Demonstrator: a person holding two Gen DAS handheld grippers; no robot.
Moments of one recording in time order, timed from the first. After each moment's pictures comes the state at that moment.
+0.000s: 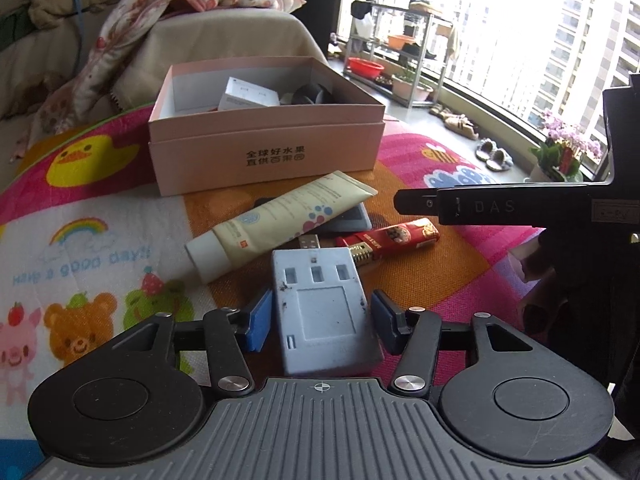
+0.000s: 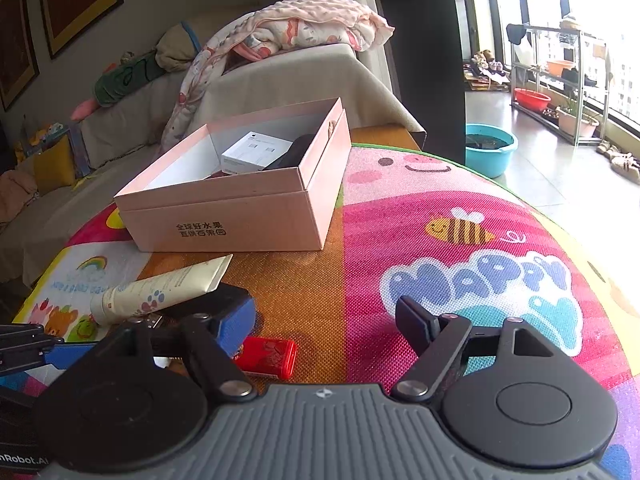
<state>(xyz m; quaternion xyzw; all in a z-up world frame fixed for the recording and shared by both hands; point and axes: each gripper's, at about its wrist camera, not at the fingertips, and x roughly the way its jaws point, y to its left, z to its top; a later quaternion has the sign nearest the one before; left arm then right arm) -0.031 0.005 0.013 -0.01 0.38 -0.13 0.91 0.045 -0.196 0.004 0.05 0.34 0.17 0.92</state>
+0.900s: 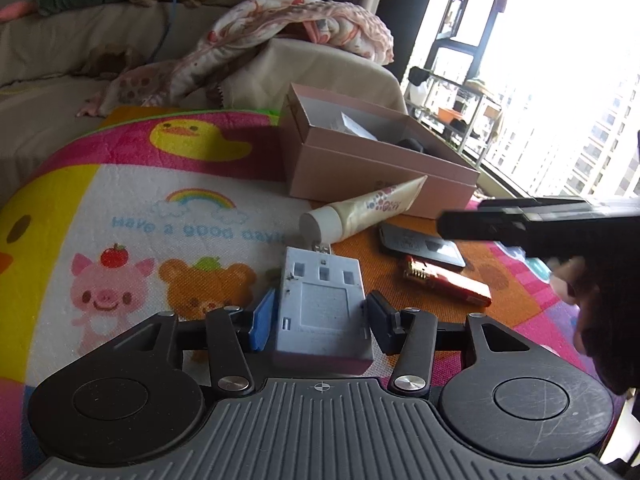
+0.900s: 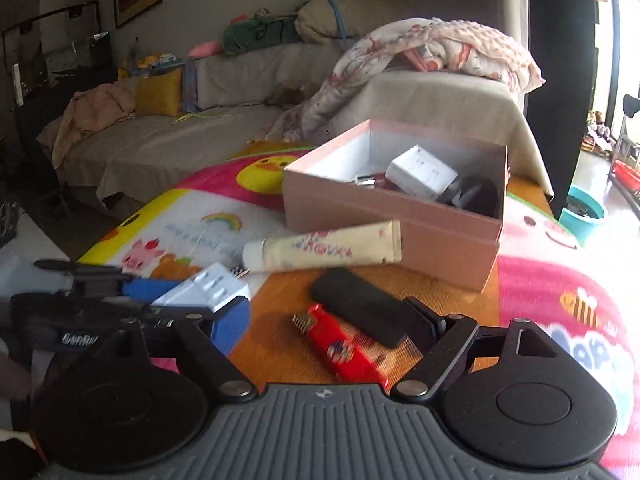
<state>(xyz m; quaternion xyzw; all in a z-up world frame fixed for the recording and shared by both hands) -0.063 0.094 0.000 -0.12 0.31 -0.07 0.94 0.032 -0.105 0.052 -0.06 0.32 0.31 0.90</state>
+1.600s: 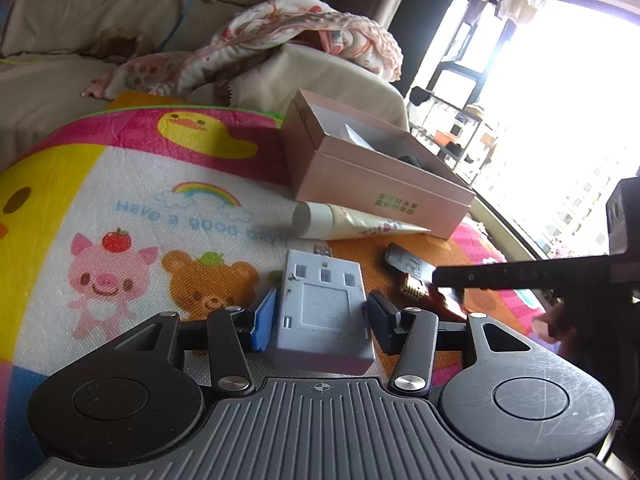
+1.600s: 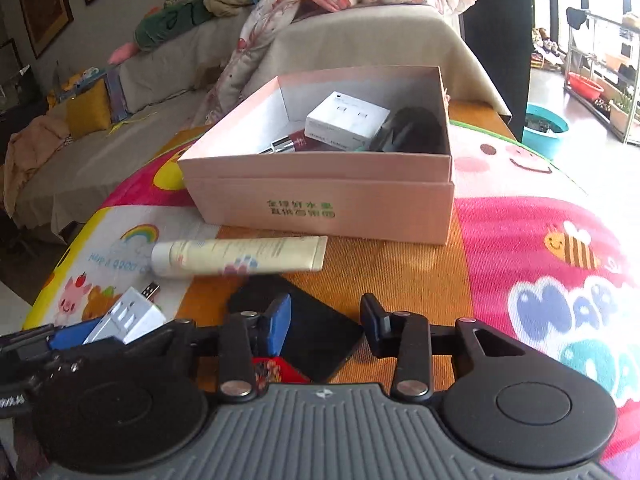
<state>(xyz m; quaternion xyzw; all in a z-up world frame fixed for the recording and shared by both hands) -0.065 0.107 -0.004 -0.17 0.30 -0.08 0.94 0.055 -0.128 0.018 0.01 0.41 0.25 0.88</state>
